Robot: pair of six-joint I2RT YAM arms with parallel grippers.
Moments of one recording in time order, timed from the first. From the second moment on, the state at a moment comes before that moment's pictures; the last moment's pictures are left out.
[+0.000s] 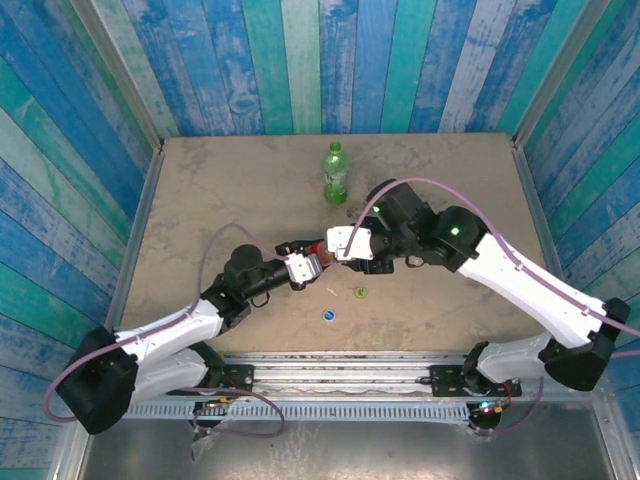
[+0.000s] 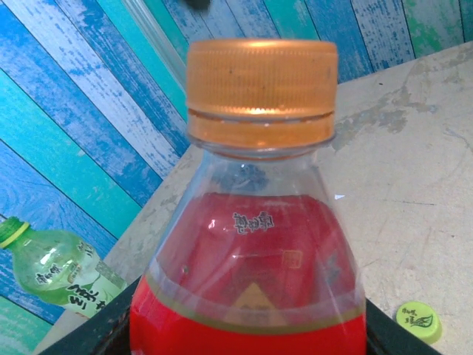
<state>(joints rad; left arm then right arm) -0.70 1.03 0.36 0.57 0.34 0.58 0.91 1.34 1.45 -0.96 -0.18 -0.80</state>
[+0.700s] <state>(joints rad) -0.70 1.03 0.36 0.56 0.31 0.59 0.91 1.44 1.50 -0.98 -0.19 -0.78</state>
